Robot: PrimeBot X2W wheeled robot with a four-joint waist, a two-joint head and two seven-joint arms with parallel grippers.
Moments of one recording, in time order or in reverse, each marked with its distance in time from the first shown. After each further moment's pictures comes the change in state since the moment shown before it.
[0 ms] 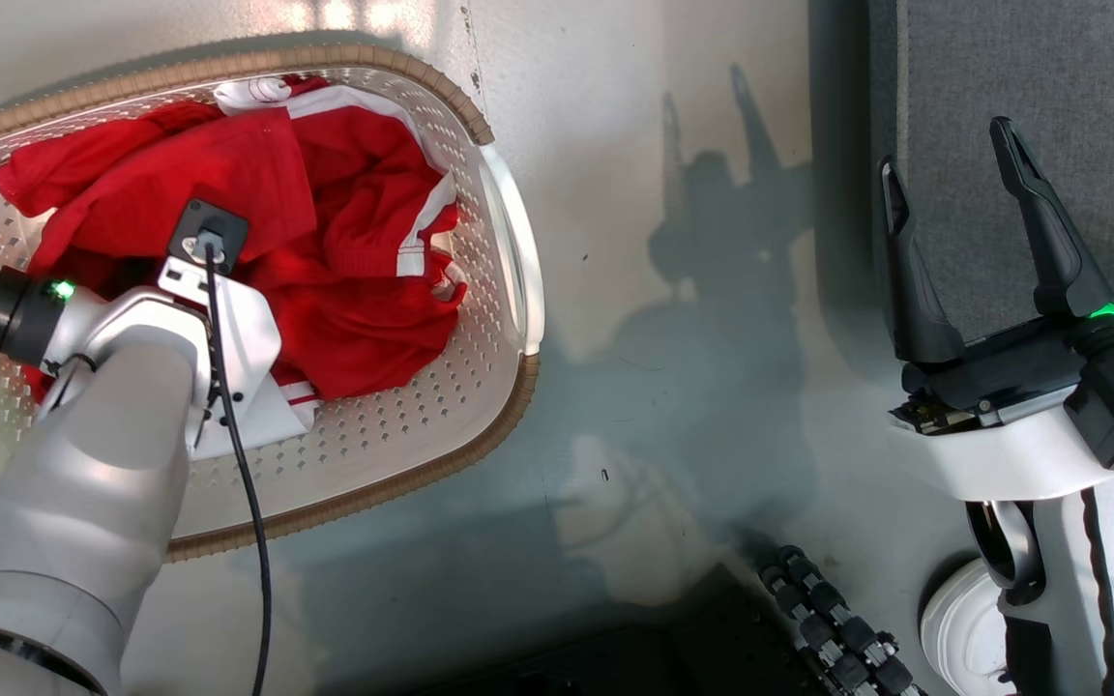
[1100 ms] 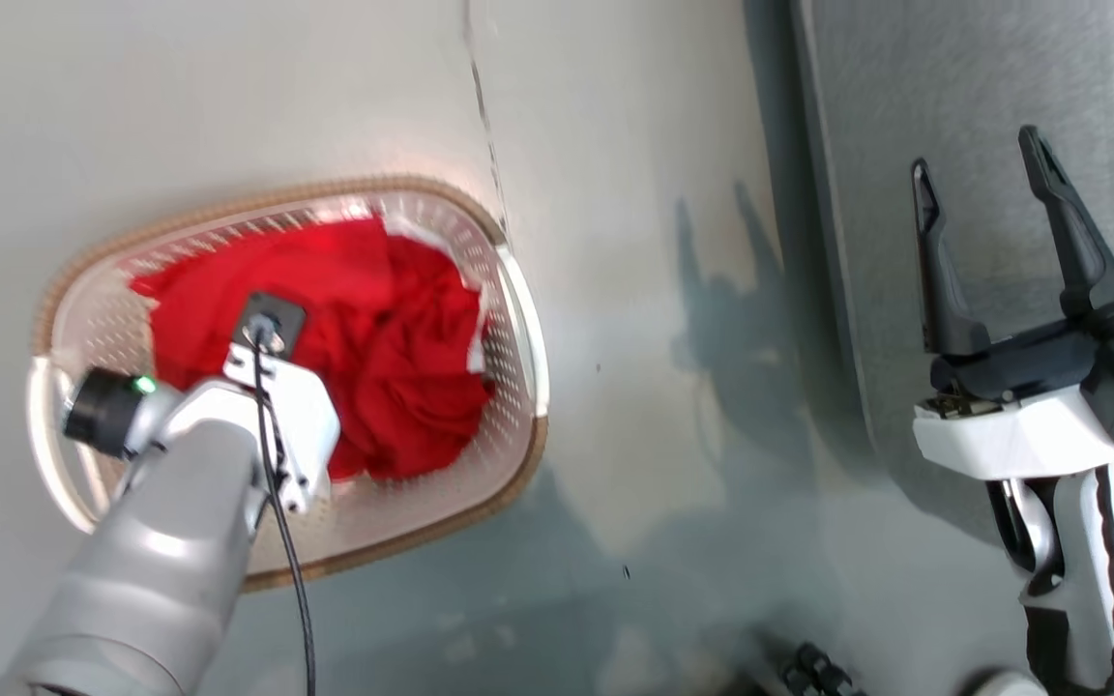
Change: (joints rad) left arm 0.113 -0.062 0.005 0.004 -0.105 -0.069 -0.011; right arm -0.009 -0.017 -0.043 0.076 -0.005 0.000 0.000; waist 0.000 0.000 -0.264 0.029
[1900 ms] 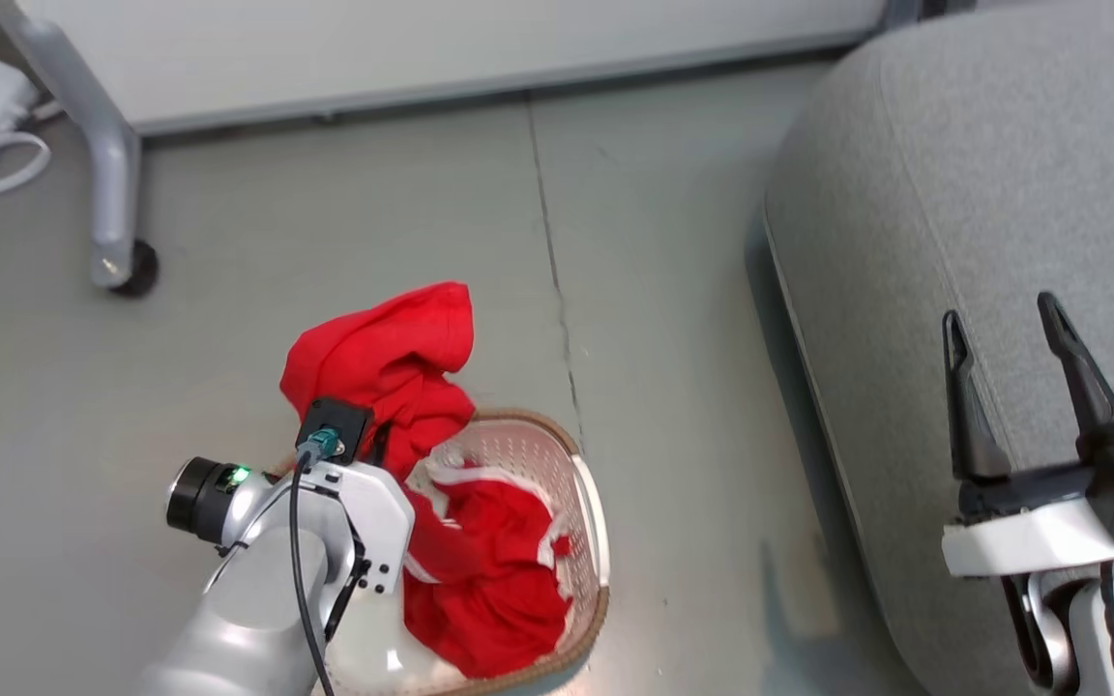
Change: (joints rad) left arm 0.167 -0.087 0.012 -0.020 -0.080 -0.038 -0.293; right arm 0.190 0.022 -0.096 0.057 -0.002 0.000 0.000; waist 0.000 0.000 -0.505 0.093
